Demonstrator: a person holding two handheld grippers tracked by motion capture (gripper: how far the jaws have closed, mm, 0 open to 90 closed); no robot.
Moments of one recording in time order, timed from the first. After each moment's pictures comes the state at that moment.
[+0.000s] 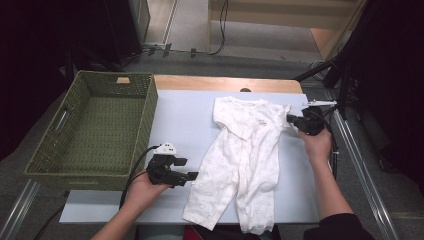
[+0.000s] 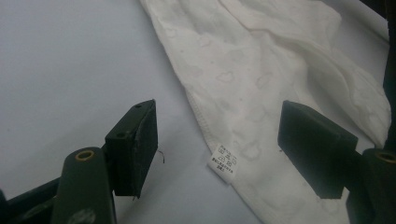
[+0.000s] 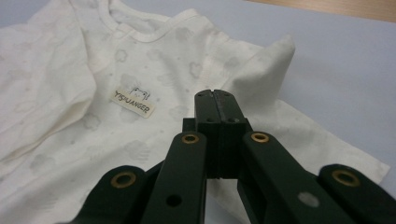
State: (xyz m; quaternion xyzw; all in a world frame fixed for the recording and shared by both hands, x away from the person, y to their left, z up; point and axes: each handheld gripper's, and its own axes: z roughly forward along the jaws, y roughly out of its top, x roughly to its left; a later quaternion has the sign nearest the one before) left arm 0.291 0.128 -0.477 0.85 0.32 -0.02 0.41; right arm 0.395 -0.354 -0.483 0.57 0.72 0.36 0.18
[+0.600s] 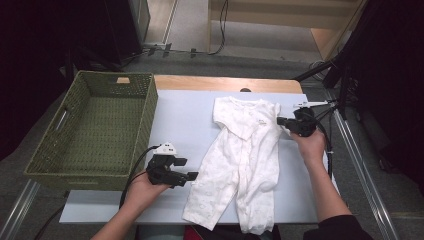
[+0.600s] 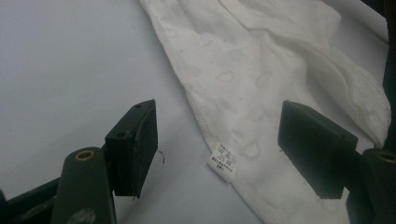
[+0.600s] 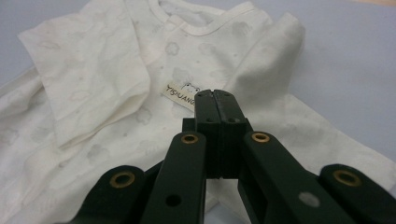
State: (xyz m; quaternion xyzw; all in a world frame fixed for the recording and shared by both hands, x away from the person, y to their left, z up) left arm 0.291 0.129 -0.476 0.86 0.31 -0.01 0.41; right arm 0.394 -0.330 -0.483 0.54 0.75 0.37 0.14
